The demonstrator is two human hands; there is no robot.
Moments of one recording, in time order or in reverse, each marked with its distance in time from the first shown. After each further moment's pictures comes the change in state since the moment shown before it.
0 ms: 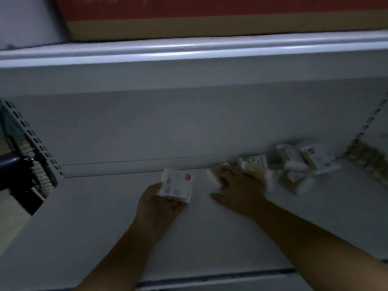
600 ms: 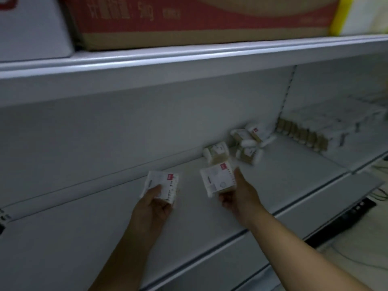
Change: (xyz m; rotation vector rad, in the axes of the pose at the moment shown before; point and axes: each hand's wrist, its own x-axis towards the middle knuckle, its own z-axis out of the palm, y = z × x) left_hand -0.009 0.006 -0.006 0.039 -0.200 -0.091; right_hand -0.087 -0.070 -0.032 1.602 0.408 0.900
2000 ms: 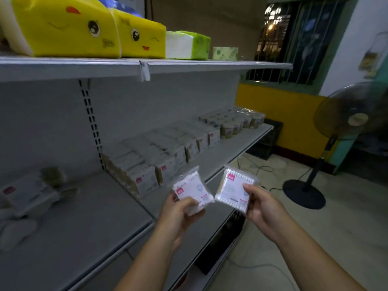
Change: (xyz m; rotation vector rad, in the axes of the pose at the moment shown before) left_hand 0.044 -0.435 0.398 0.403 -0.343 -0.247; right_hand 0.030 -0.217 -0.519 0.219 0.248 -0.272
